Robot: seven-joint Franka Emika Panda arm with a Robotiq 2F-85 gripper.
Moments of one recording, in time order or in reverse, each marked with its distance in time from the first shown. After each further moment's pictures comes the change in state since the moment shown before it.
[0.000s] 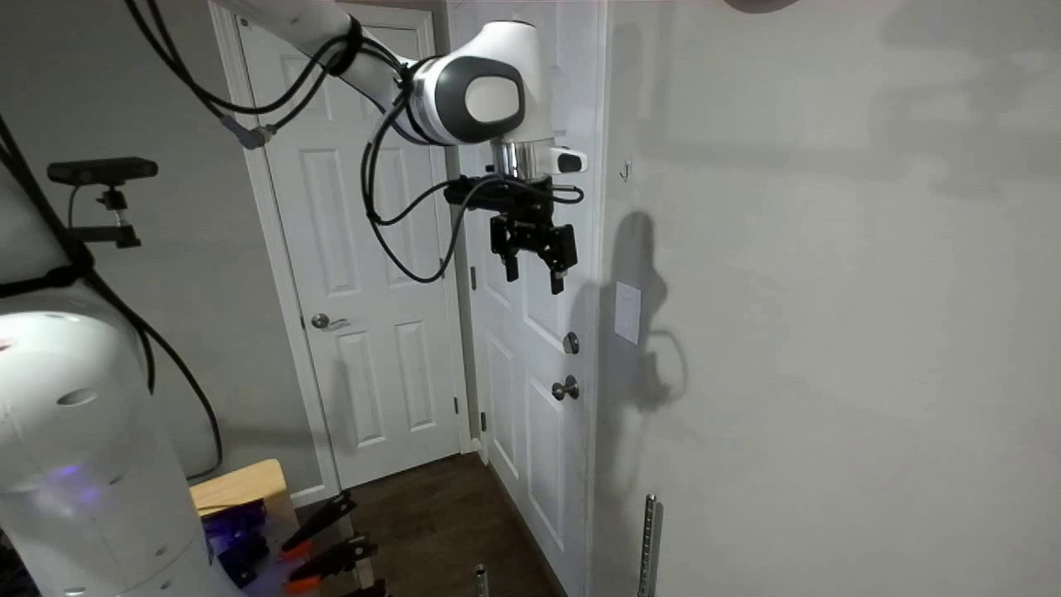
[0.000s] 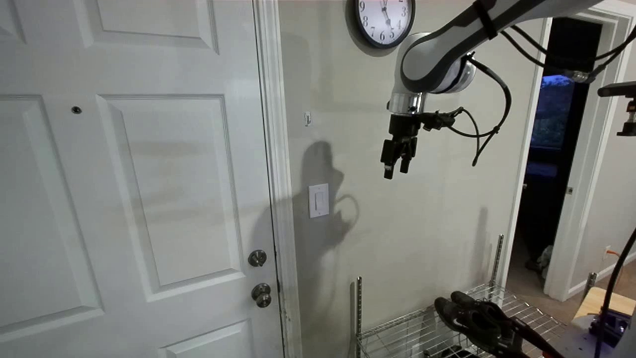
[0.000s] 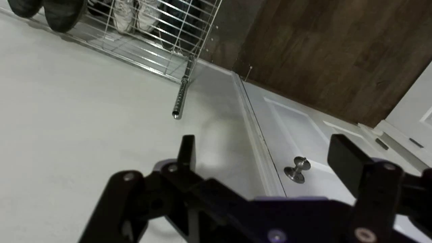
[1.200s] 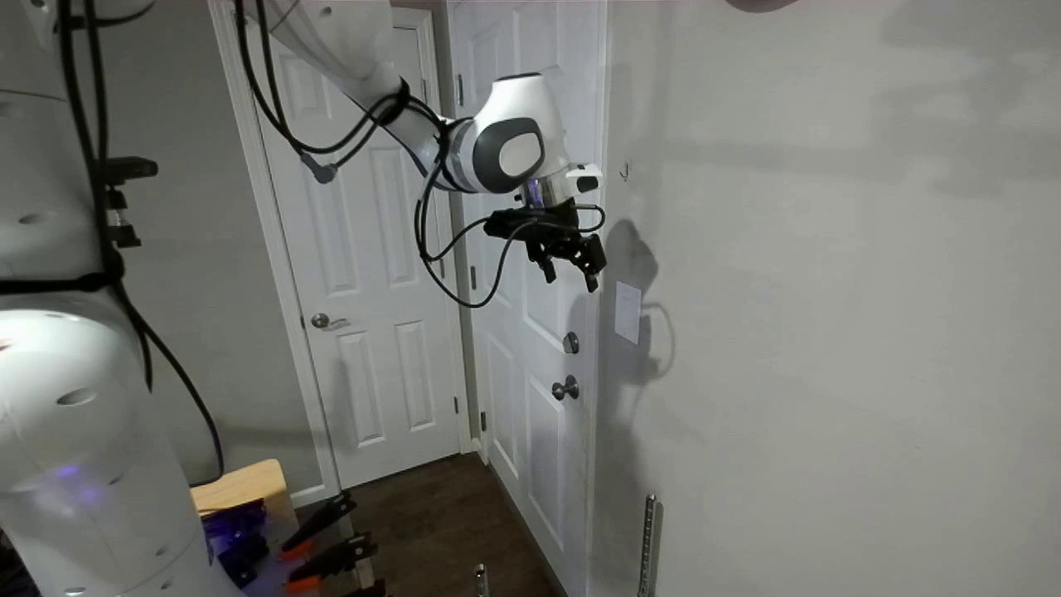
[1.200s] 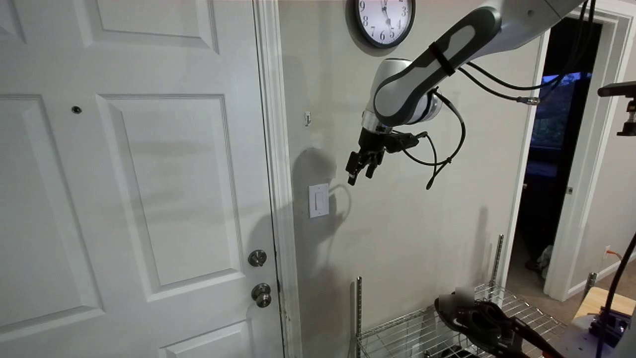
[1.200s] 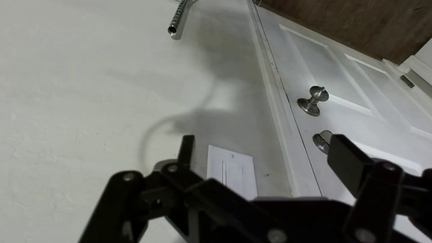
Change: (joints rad) arm -0.003 0.229 0.058 0.097 -0.029 0.364 0.077
